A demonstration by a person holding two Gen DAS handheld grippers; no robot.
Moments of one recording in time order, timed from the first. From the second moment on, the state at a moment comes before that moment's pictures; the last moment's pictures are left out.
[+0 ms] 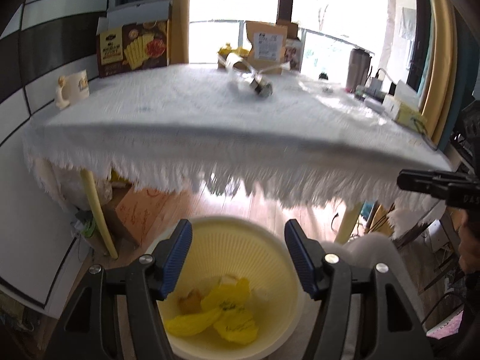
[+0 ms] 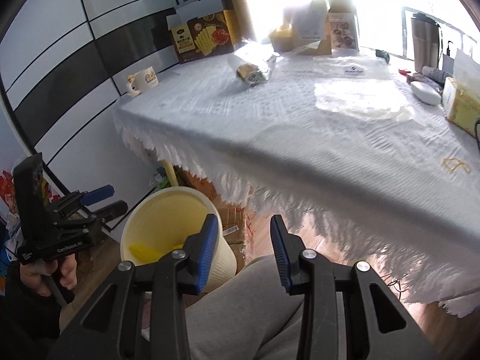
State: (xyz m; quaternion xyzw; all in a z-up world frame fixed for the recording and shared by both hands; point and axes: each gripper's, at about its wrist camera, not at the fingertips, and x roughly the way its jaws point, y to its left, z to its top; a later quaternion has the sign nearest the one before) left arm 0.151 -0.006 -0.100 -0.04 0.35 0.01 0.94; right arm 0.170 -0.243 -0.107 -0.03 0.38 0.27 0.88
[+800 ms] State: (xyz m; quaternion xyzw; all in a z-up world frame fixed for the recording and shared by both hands) left arm 0.223 -0.053 -0.055 -0.02 0.33 -0.03 0.94; right arm 0.224 -0.303 -0.060 -0.01 0.37 0.24 0.90
